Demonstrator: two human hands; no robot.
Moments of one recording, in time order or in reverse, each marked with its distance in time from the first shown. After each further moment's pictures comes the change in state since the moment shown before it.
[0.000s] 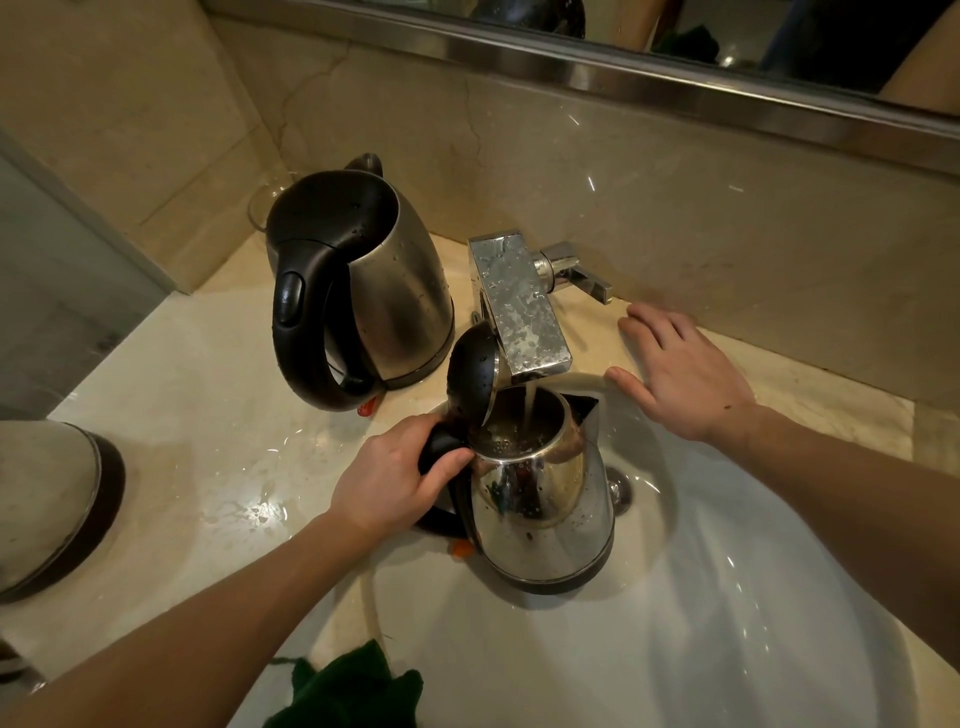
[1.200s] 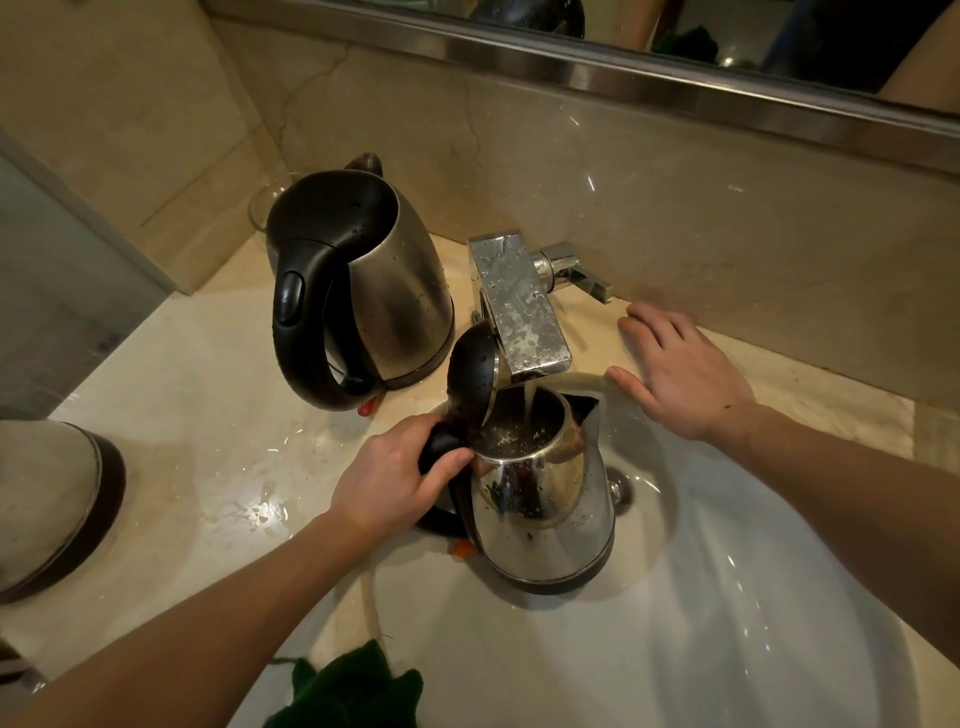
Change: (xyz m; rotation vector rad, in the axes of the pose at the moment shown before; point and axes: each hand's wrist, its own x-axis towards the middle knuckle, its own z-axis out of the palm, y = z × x) left_hand 0.000 0.000 0.000 -0.001 0.014 0.012; right_hand 0.000 0.000 0.000 0.002 -0.004 -0.003
